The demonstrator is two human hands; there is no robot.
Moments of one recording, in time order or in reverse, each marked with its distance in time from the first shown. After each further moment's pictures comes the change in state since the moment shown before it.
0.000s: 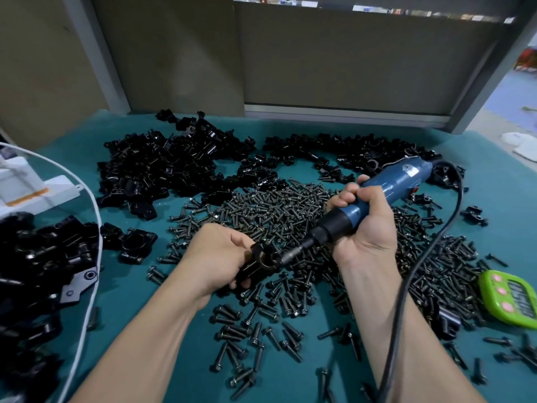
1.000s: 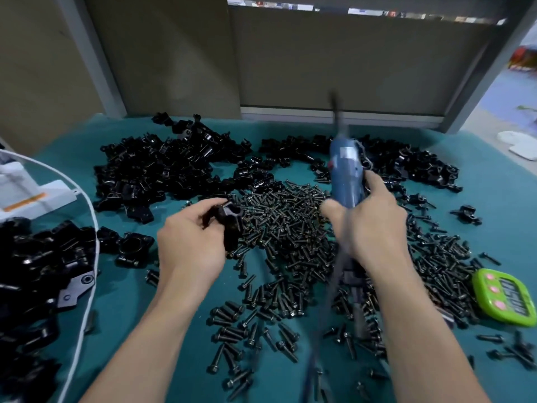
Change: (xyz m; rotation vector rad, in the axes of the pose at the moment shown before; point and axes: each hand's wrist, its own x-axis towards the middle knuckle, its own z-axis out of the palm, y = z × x) left_hand 0.002 0.000 -0.002 -0.020 0.614 0.254; right_hand -0.027 -0.028 0.018 -1.886 0.212 -0.253
